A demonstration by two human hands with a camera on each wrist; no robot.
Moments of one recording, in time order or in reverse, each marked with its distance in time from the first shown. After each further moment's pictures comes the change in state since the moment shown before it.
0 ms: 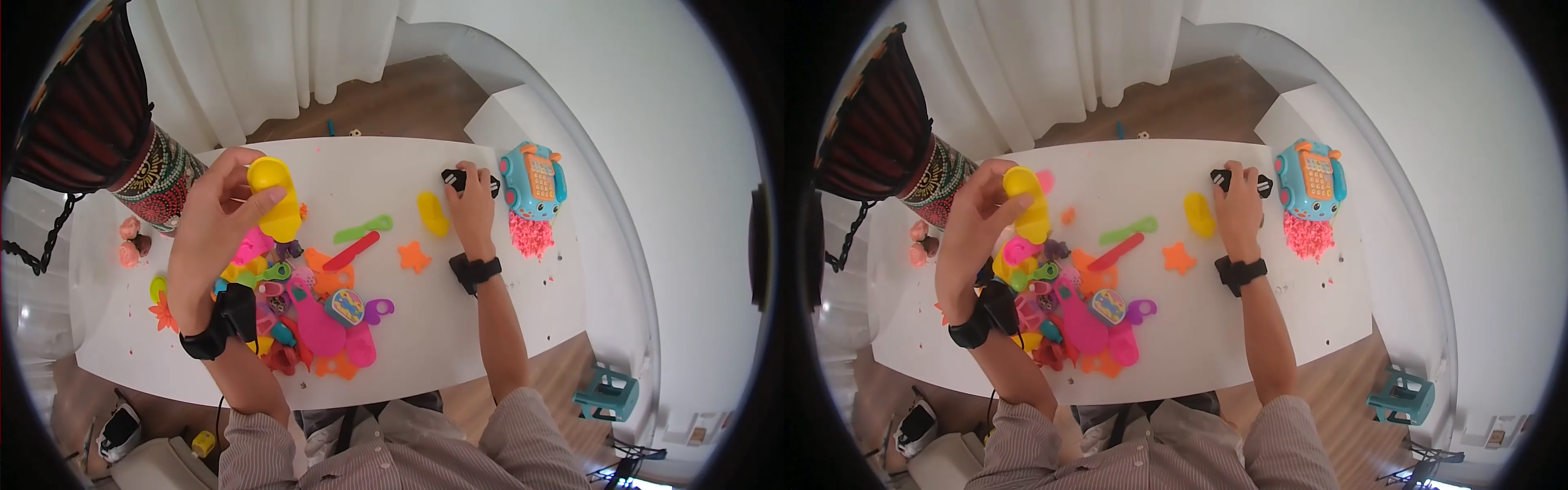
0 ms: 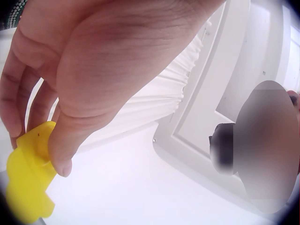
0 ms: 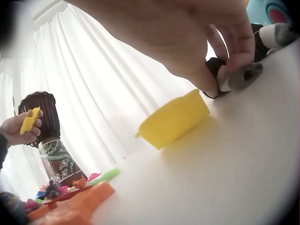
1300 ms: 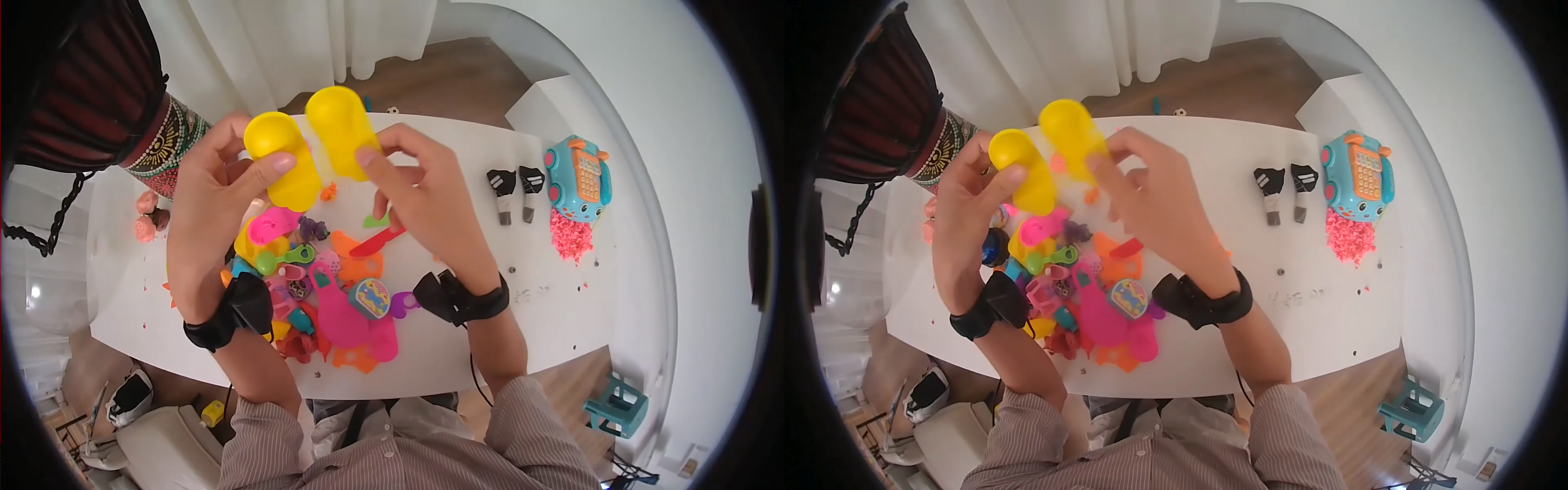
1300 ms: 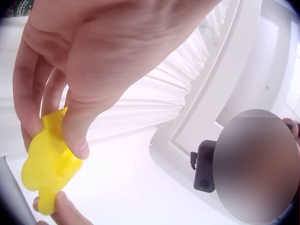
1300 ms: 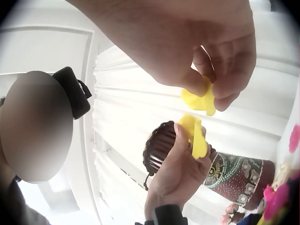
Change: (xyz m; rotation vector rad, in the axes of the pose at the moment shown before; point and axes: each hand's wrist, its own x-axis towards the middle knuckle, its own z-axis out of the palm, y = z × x) left_hand -0.001 0.009 -0.001 -0.143 0.098 -0.004; right_hand -0.033 -0.188 -0.040 0.985 -0.645 -0.076
